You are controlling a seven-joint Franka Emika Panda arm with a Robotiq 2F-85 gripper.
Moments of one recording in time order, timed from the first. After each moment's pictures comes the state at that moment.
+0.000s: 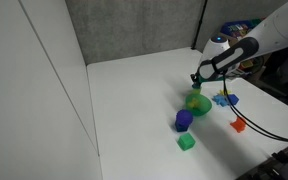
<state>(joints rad) 0.13 0.94 -0.28 -1.61 0.05 2.73 0.41</state>
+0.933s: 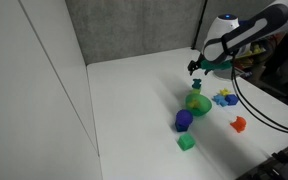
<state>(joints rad) 0.14 0.70 -0.23 -1.75 0.05 2.64 0.41</state>
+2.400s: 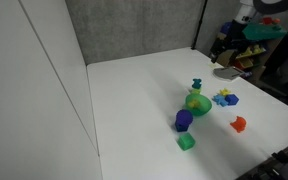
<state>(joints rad) 0.07 0.09 -0.09 -2.12 0.02 2.28 0.27</state>
